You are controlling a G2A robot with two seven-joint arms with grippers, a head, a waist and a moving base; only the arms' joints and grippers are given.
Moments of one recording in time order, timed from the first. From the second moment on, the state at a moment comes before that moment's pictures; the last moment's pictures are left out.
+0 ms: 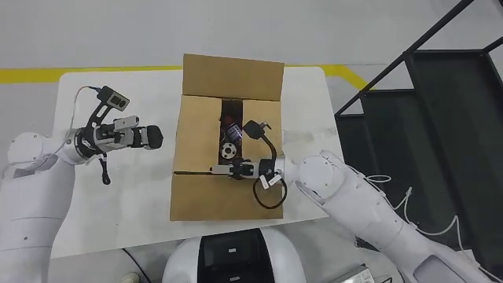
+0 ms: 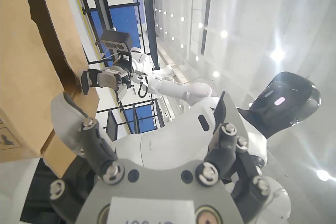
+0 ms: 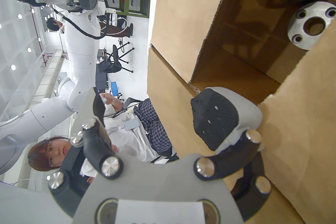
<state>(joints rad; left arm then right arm) 1.04 -1.03 -1.41 -1.25 -0.73 -0.19 -1.54 -1.16 -1.06 0.85 -1.69 0.06 -0.04 0.68</state>
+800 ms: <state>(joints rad) 1.08 -1.01 -1.44 -1.31 -0.67 -0.16 -1.45 -0.97 -1.14 0.74 -1.56 0.15 0.14 0.60</state>
